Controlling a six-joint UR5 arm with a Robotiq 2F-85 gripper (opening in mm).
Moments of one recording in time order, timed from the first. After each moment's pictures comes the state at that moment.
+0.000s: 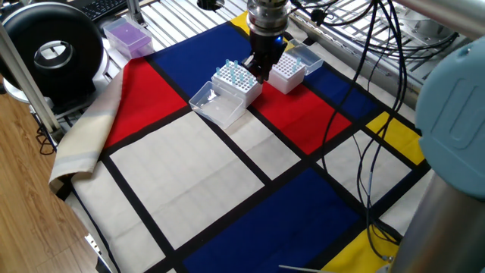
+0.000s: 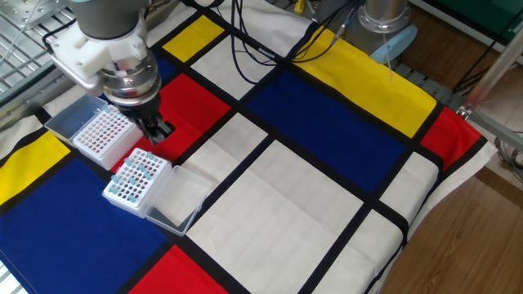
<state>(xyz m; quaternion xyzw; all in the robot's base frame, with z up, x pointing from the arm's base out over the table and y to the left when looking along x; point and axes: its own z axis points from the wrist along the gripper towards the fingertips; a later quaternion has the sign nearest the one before) 0.598 -0.076 0.092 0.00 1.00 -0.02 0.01</state>
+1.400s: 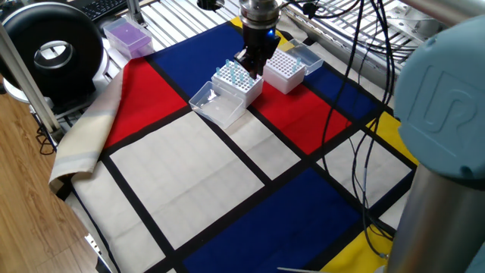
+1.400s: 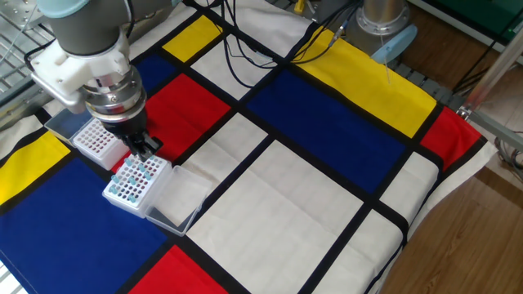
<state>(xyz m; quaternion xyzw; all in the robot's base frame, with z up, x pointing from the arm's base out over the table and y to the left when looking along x) 0.632 -0.070 0.084 -0.01 1.00 0.00 0.02</state>
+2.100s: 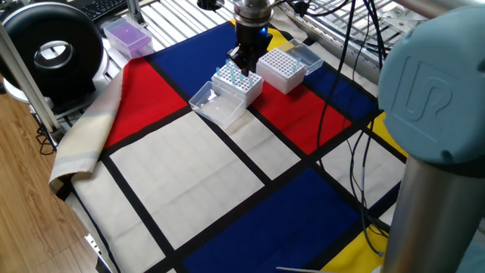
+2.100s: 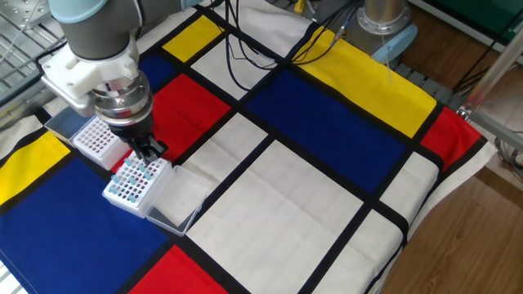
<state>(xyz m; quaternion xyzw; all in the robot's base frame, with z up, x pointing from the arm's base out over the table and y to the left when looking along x) 0.629 -0.063 0.075 -0.01 1.00 -0.01 0.03</state>
